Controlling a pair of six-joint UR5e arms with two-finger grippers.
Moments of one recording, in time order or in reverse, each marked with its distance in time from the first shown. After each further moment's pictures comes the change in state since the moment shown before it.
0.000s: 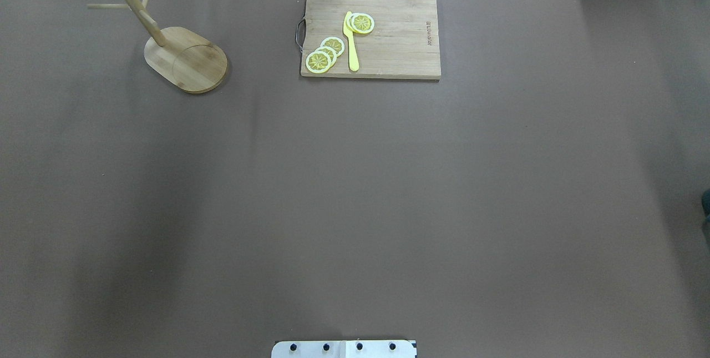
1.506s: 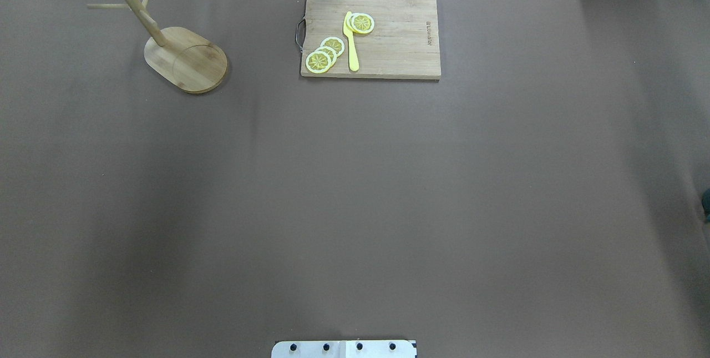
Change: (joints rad) left arm 0.000 -0.064 0.011 -0.295 0.002 -0.009; right arm 0.000 -0.011 0.095 0.051 0.096 0.005
